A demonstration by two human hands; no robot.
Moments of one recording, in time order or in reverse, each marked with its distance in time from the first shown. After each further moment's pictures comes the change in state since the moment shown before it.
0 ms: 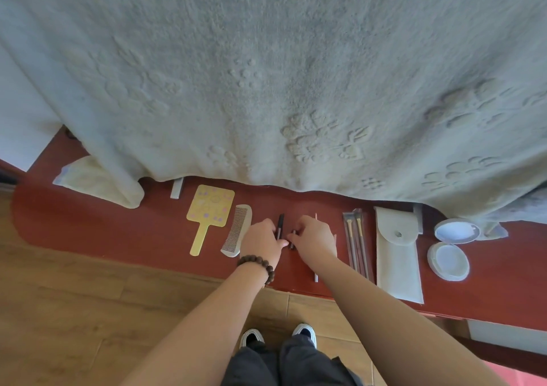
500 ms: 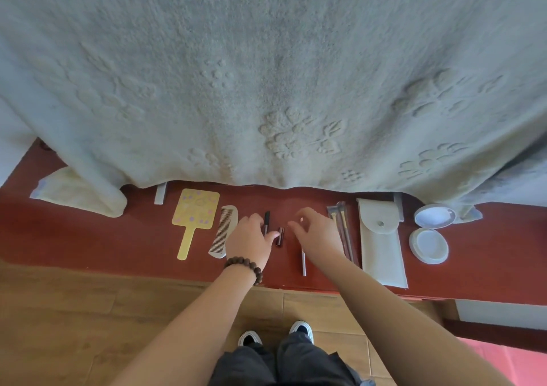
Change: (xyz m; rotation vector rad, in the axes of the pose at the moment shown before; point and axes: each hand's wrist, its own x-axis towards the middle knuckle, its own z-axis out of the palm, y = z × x) left_hand -0.010 0.005 -0.004 0.047 0.084 0.090; right_hand -0.020 0.017 -0.028 0.055 0.153 -0.114
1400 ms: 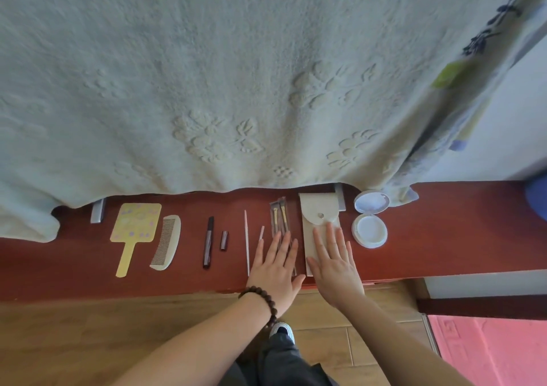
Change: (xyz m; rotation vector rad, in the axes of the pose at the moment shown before) left_hand -0.068 0.081 0.102 0.581 -0.292 0.604; right_hand -0.053 0.163 -0.044 -0.480 -0.098 -0.018
